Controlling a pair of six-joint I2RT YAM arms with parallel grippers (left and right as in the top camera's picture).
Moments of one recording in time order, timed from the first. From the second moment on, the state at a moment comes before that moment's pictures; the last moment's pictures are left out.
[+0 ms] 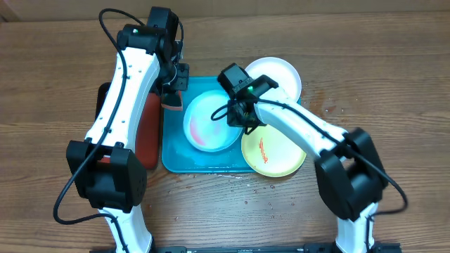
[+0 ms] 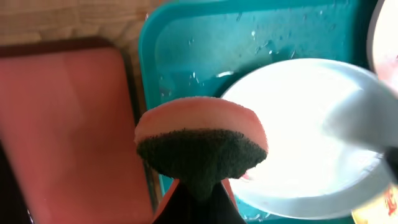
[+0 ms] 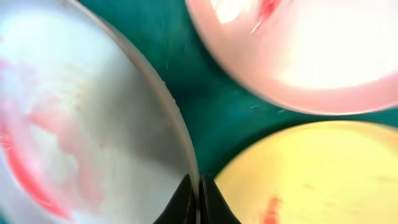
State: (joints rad) left arm -0.19 2.01 1.93 -1.31 0.00 -0.11; right arm 0.65 2.02 1.61 -0.95 0.14 0.68
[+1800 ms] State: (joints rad) left arm -0.19 2.01 1.93 -1.28 0.00 -0.10; right arm 0.98 1.93 1.65 -1.07 1.14 0.80
